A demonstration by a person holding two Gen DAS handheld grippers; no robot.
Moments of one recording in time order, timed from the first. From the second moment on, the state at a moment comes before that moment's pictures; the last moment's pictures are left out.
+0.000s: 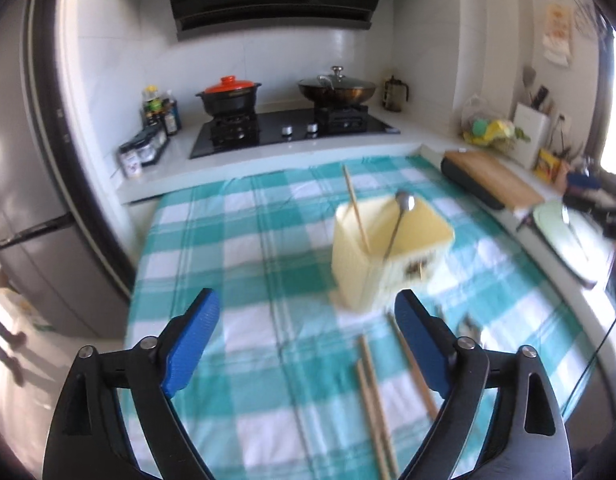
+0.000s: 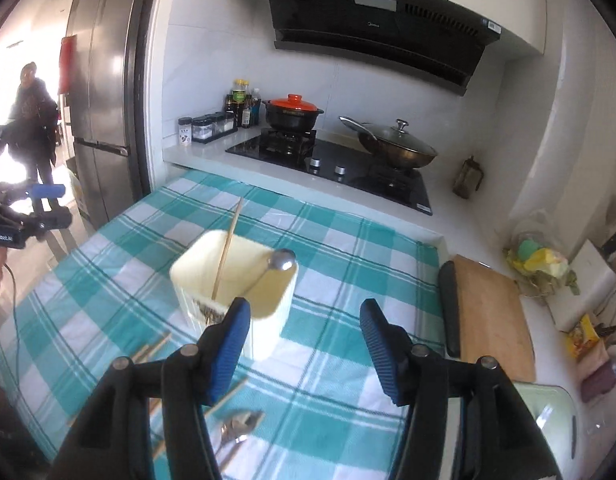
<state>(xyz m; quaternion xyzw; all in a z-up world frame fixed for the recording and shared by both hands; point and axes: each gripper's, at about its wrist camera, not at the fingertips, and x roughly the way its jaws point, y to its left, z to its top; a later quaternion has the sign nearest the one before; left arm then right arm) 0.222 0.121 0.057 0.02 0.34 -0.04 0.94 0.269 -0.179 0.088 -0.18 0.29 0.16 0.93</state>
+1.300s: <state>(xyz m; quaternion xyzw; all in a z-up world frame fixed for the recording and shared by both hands) 0.110 0.079 -0.114 -0.07 0.40 0.03 0.91 0.131 -0.215 -0.125 0.00 0.39 0.08 0.92</state>
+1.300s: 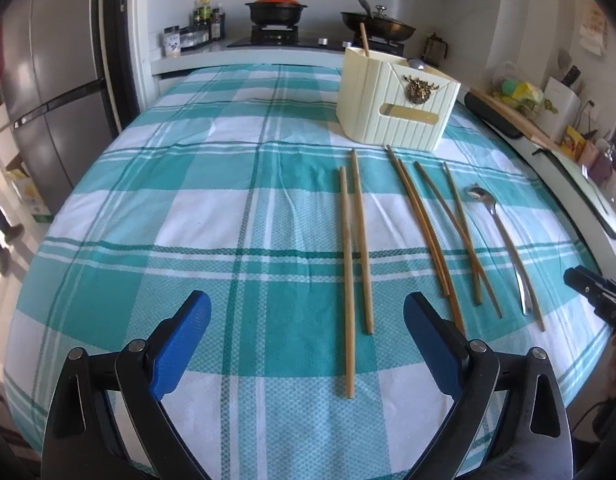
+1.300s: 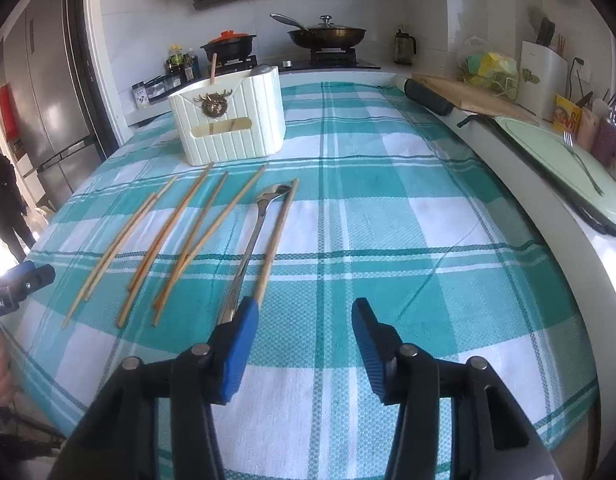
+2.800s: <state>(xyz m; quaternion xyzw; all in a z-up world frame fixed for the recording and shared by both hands) 0.203 0.083 -0.157 -0.01 0.46 0.03 0.89 0.215 -0.181 -0.152 -0.02 0.43 0.12 0.90</state>
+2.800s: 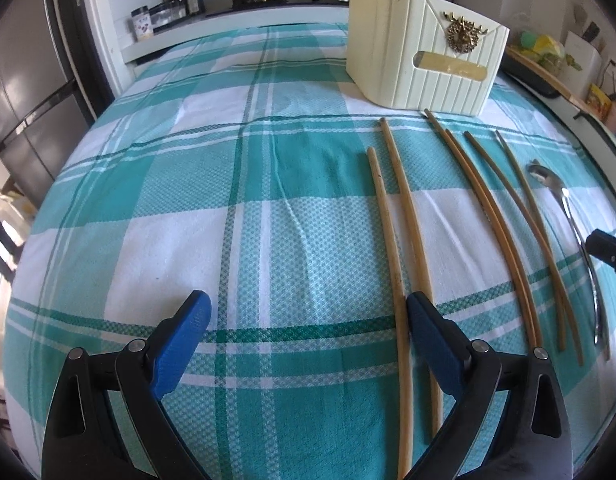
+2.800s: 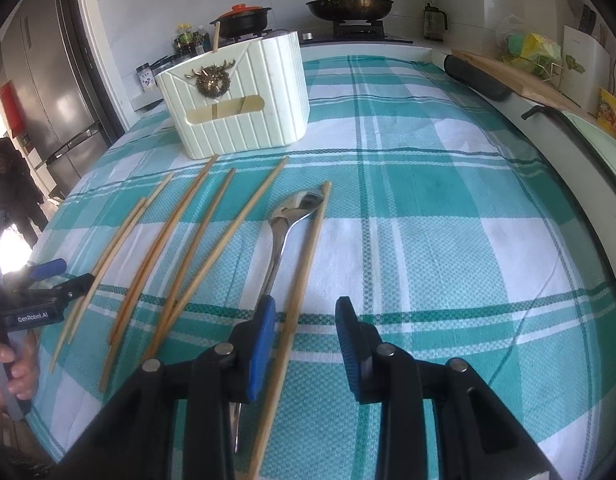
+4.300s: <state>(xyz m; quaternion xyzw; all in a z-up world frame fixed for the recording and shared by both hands) 0.291 0.056 -0.146 0.02 0.51 -0.06 0.86 0.326 -0.187 -0.150 -0.07 0.52 0.13 0.84</state>
